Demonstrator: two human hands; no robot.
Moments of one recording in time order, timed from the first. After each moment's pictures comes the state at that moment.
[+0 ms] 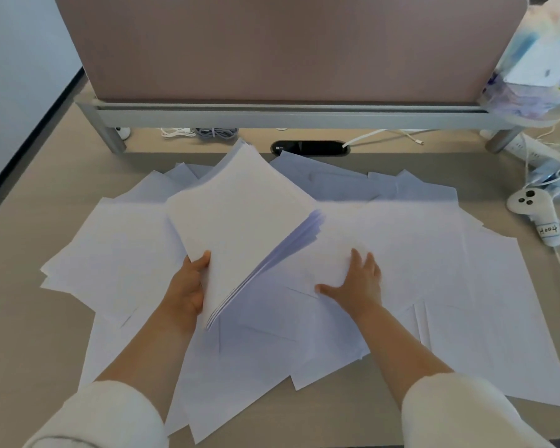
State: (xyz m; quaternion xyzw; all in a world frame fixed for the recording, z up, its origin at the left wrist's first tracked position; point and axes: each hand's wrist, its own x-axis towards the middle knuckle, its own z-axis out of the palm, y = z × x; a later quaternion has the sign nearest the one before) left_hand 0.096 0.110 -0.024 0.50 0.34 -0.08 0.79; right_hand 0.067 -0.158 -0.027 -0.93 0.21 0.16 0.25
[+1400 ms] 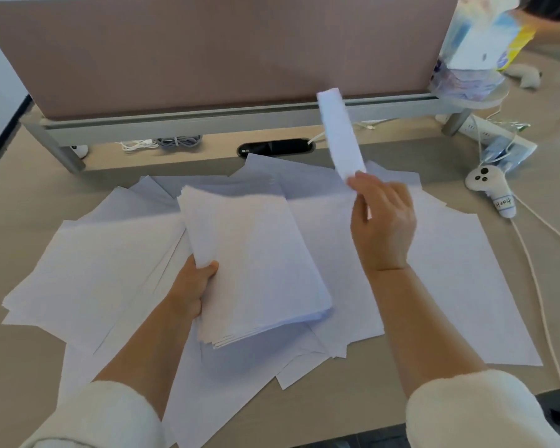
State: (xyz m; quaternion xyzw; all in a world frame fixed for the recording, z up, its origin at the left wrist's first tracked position) left_hand 0.109 0.078 -0.031 0.66 0.24 -0.17 0.69; right_hand 0.087 -0.192 0.069 -0.86 0.01 -0.47 0.21
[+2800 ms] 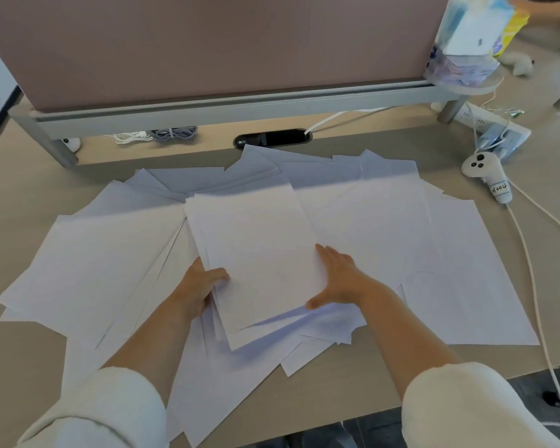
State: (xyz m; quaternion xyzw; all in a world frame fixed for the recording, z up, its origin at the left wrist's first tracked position) left_hand 0.097 0.077 -0.035 0.69 0.20 -0.24 0.66; right_hand 0.048 -0.178 -0.003 -0.92 0.06 0.31 0.25
